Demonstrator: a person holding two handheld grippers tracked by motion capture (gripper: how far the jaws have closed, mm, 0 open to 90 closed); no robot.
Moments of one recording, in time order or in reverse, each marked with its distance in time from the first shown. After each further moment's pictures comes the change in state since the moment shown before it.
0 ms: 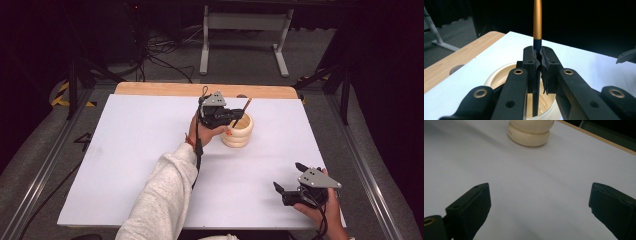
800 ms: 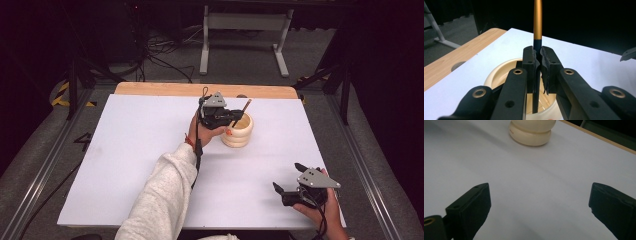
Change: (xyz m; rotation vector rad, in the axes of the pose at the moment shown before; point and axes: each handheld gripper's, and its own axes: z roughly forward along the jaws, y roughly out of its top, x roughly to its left) left arm 0.001 -0.002 0.000 0.024 0.006 0.009; right arm 0.001 0.000 0.001 0.005 0.005 -0.005
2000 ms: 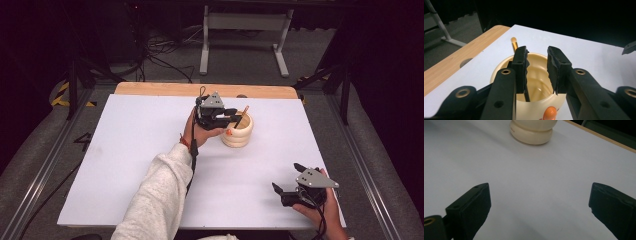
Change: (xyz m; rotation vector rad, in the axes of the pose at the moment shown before) left arm -0.003 0.002 -0.012 0.035 0.031 0.038; right arm 0.001 0.000 0.002 0.010 0.006 -0.004
